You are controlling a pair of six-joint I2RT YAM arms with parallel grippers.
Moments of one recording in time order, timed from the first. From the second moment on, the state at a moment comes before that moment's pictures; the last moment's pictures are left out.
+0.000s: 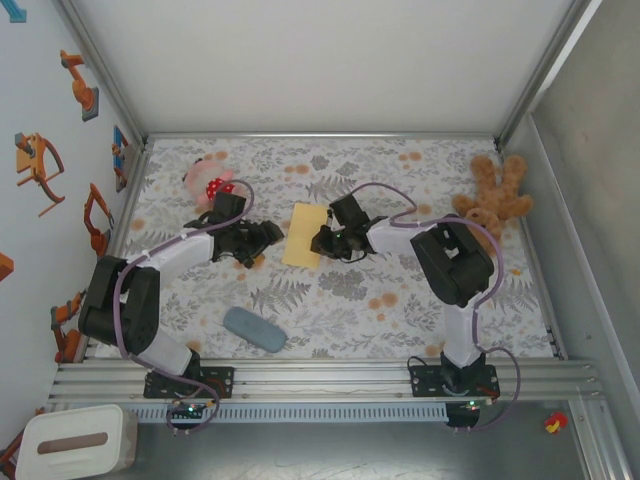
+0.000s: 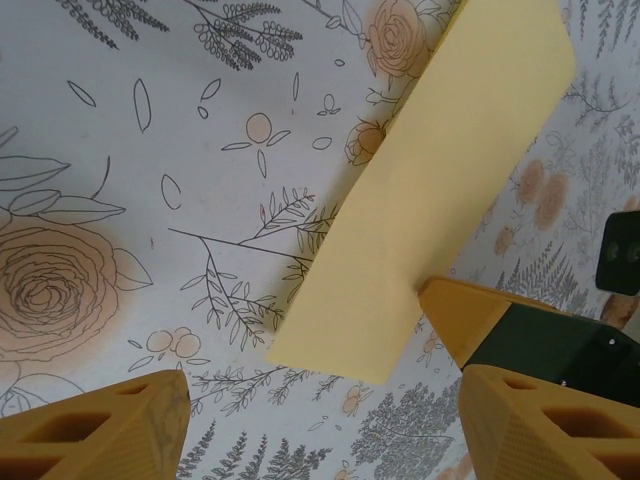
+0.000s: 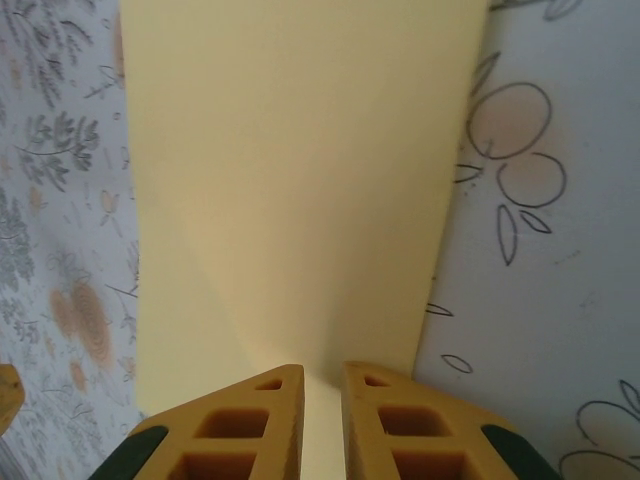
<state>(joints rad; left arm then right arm) -0.40 1.56 0.88 -0.36 0.37 -0.94 0.64 1.99 1.15 -0.11 -0.40 0.82</state>
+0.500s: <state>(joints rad) -0.43 1.66 0.88 -0.35 0.42 -0.94 0.64 1.99 1.15 -0.11 -0.40 0.82</state>
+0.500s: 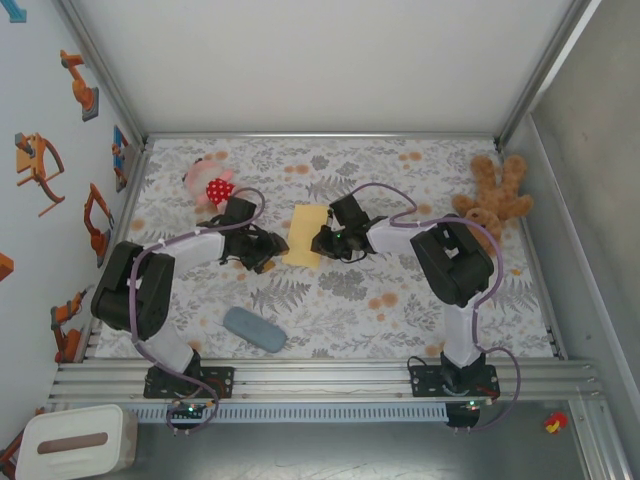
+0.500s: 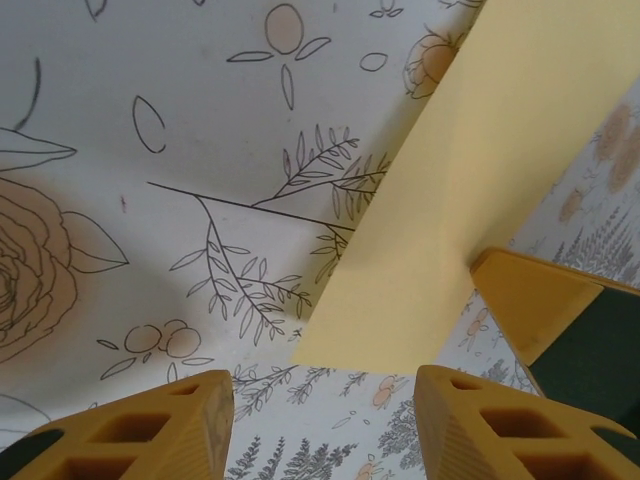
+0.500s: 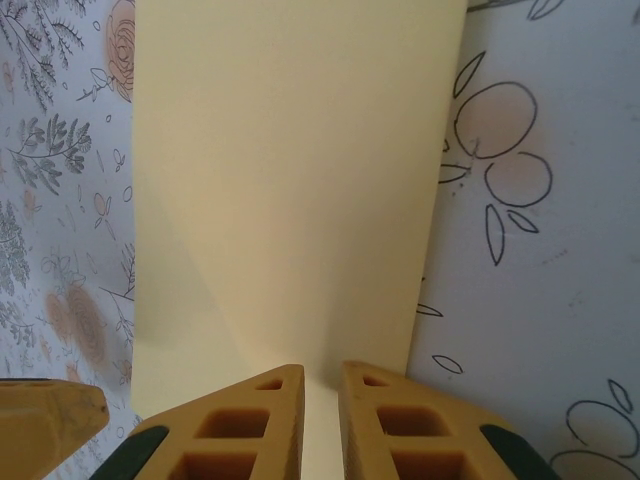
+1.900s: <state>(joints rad) -0.37 1.94 1.09 -0.23 0.69 -0.74 0.64 1.99 1.15 -0.11 -0.40 0.81</state>
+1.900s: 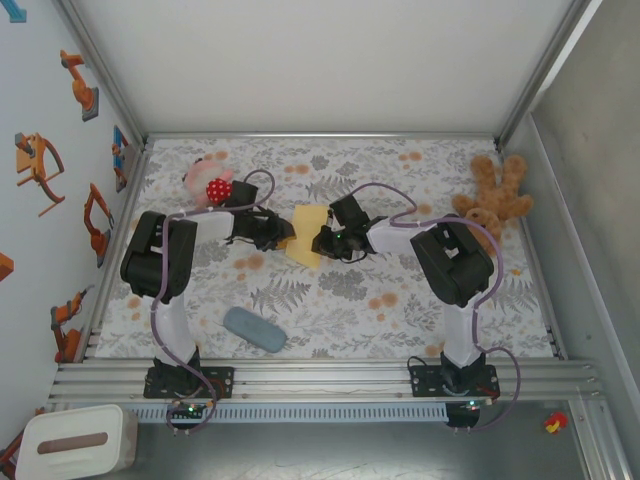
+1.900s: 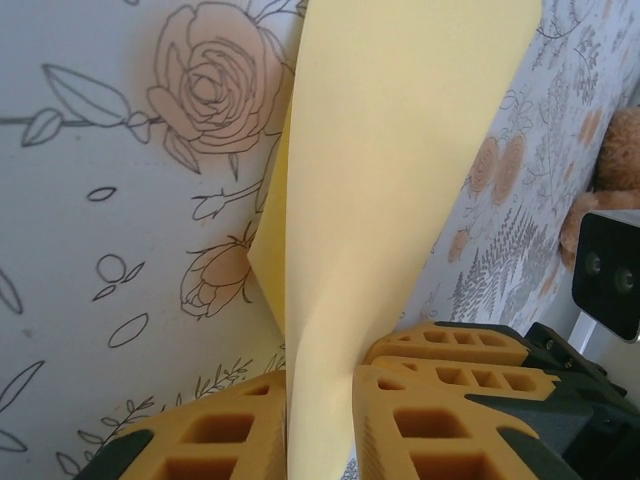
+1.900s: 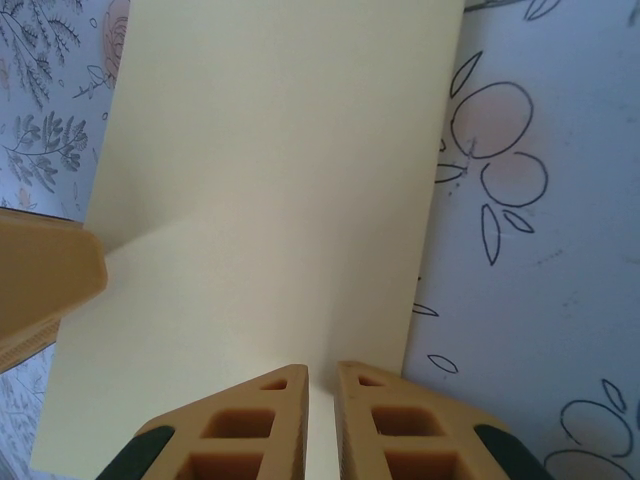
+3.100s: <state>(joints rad) -0.48 1.76 0.97 -0.24 0.58 -1.01 0.74 1.54 0.78 0.09 -0.25 0.19</state>
